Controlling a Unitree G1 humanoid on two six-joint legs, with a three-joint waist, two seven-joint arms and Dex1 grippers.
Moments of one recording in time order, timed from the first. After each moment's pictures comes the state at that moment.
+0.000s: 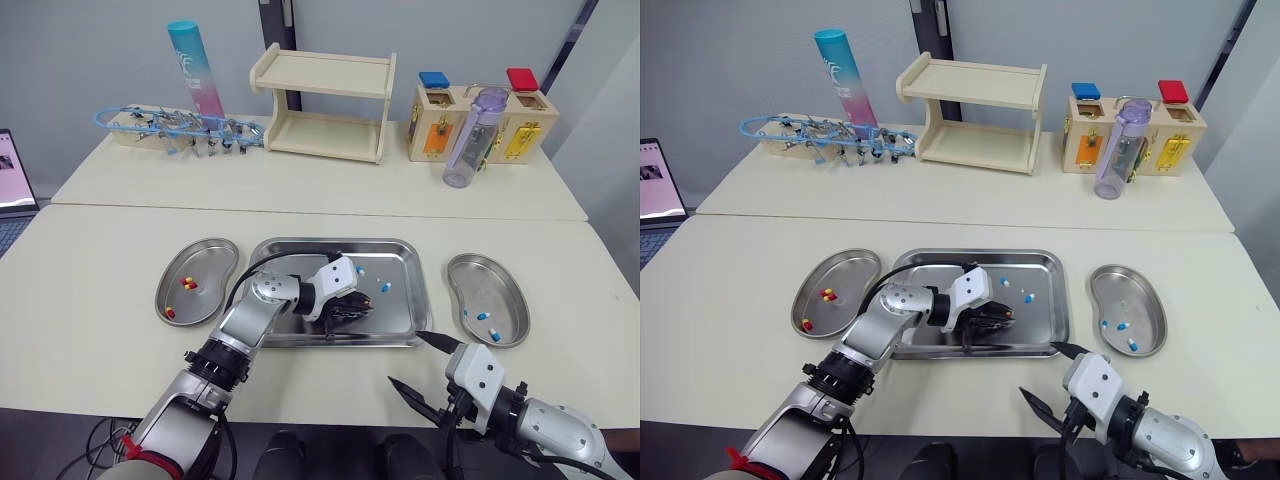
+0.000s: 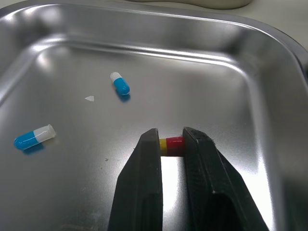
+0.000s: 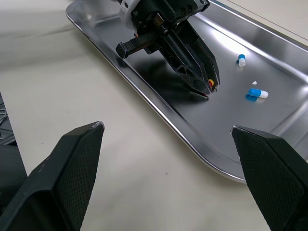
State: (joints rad) left arm -0.58 0.35 -0.38 0.25 -0.04 0.25 -1.06; right arm 0.41 -0.56 0.10 -0.74 0.14 0.30 0.63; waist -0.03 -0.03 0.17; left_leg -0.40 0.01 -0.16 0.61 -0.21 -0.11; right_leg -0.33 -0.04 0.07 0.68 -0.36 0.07
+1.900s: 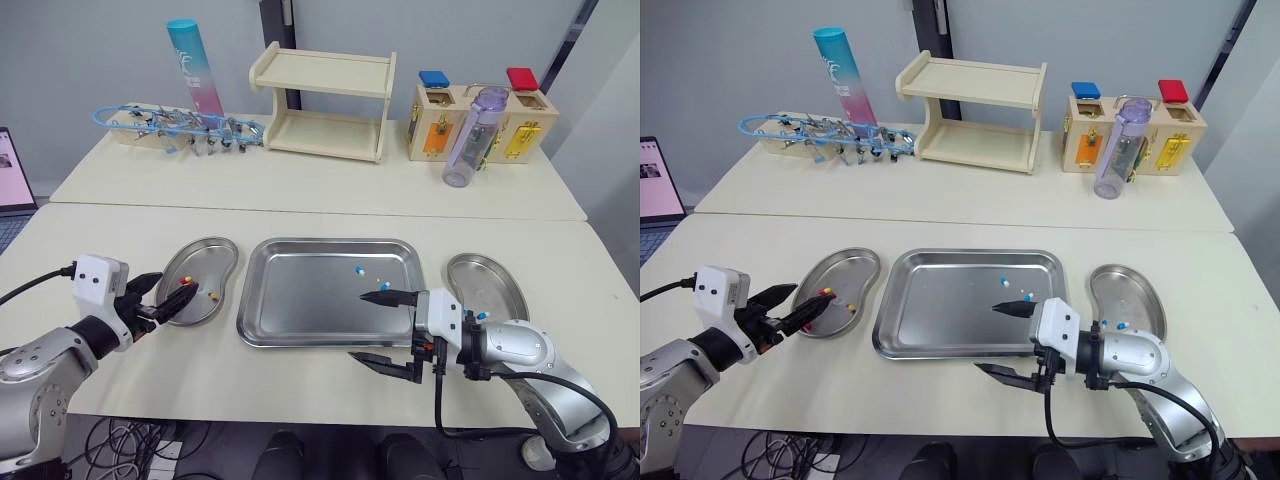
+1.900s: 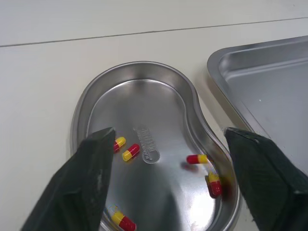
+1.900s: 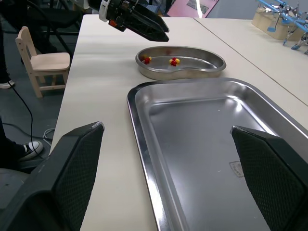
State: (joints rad) left arm 0.05 0.69 0.52 -0.24 -0.52 0.63 -0.69; right arm -0.10 -0.57 0.23 -0.55 0.33 0.34 0.88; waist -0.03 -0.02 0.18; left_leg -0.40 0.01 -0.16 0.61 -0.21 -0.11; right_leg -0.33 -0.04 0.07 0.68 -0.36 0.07
